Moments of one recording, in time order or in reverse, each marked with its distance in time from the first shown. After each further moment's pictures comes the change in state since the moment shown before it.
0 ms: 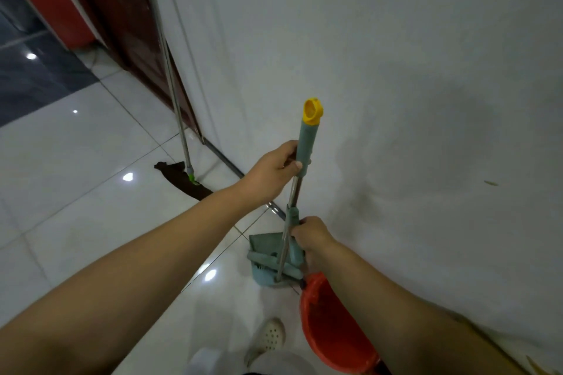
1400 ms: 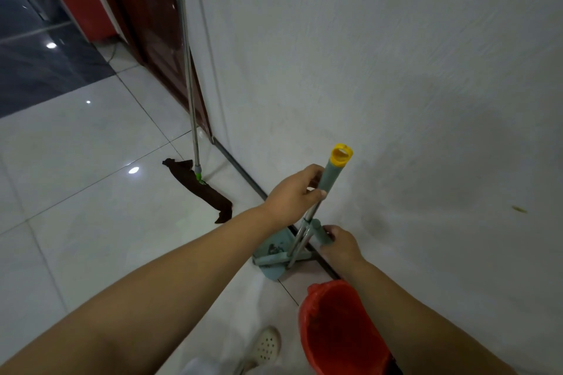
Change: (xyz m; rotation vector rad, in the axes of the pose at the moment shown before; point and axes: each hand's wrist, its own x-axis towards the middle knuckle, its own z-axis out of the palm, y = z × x) left_hand -0.005 -0.028 0.019 0.166 0.009 -0.058; right_hand 0.026 0.030 -0.032 -0.386 0.117 -0.304
